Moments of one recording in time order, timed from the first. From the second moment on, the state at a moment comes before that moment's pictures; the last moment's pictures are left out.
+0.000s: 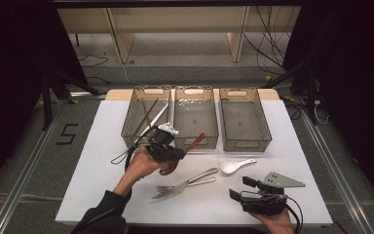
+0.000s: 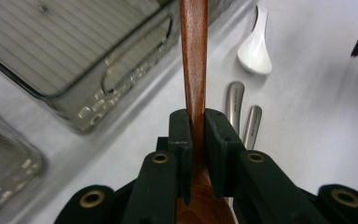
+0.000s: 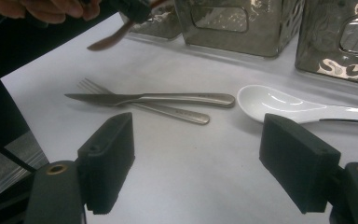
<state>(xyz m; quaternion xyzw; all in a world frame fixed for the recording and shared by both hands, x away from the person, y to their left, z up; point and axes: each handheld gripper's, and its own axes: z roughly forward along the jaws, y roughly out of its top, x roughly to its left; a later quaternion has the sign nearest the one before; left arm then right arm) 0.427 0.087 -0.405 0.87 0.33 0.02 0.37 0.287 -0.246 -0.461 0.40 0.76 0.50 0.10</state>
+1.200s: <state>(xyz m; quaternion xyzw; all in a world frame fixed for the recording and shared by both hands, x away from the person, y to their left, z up) 0.523 0.048 -0.360 0.84 0.37 0.10 0.39 0.287 -0.248 -0.460 0.40 0.75 0.51 0.10</state>
